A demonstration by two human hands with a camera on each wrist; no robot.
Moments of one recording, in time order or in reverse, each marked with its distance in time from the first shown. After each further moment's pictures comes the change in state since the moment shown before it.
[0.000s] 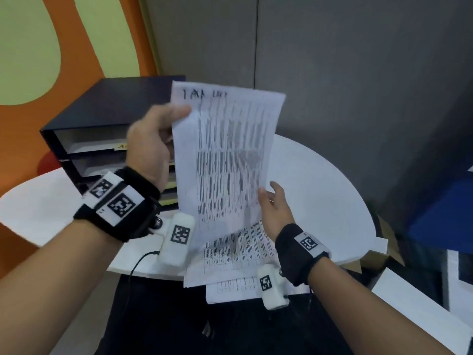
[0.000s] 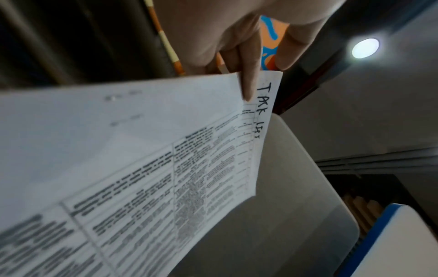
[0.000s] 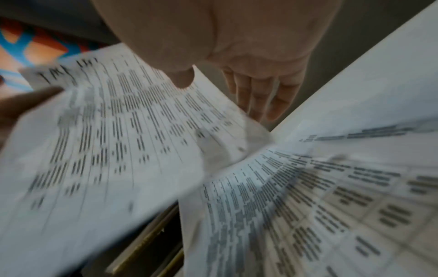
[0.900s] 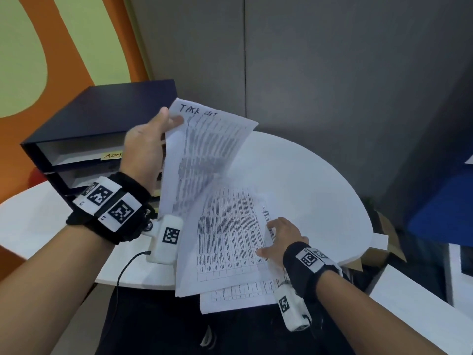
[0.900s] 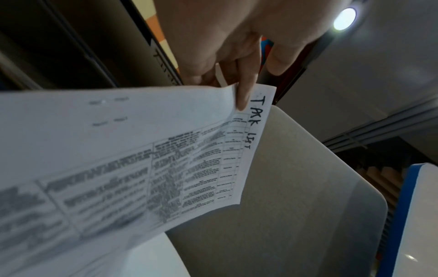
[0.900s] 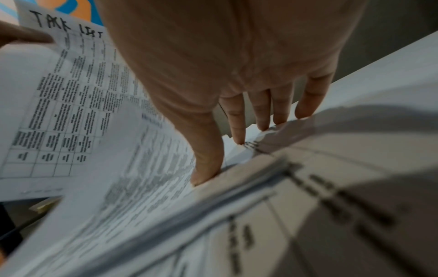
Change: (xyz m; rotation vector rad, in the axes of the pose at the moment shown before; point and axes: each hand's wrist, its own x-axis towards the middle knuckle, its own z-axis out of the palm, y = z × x) left_hand 0.027 -0.023 0.002 0.237 0.039 -0.017; right_hand 0.009 0.057 -0.033 -0.901 -0.181 0.160
